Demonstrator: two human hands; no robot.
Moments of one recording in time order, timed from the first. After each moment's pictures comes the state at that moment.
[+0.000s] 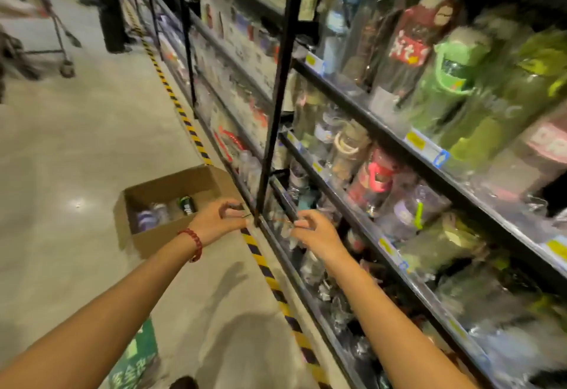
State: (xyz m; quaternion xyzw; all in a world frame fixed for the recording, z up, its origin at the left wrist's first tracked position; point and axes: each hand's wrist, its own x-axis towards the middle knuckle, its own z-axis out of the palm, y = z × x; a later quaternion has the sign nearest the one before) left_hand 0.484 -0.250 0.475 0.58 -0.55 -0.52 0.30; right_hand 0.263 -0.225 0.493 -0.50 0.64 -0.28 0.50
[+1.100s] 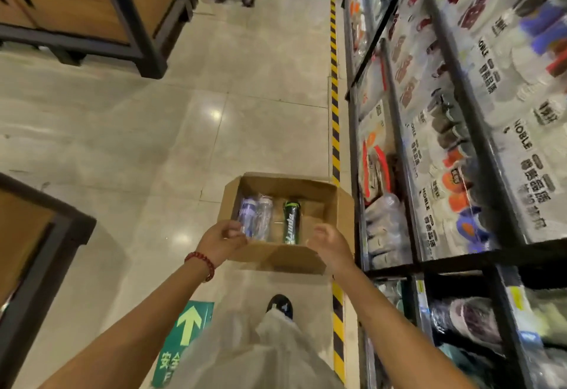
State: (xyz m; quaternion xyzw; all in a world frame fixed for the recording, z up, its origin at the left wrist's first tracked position) left_hand 0.782 -0.501 0.331 0.79 -0.18 -0.46 0.35; right_hand 0.594 -0.629 0.338 -0.57 0.59 -0.02 0.57
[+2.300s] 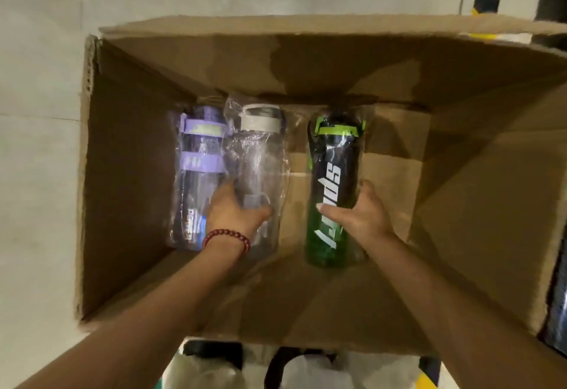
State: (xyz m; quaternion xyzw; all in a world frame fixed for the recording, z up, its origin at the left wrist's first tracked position) left_hand 0.825 -0.736 -0.291 0.89 -0.10 -0.43 0.14; right_hand 0.667 -0.843 -0.309 -0.56 0.65 0.18 0.48
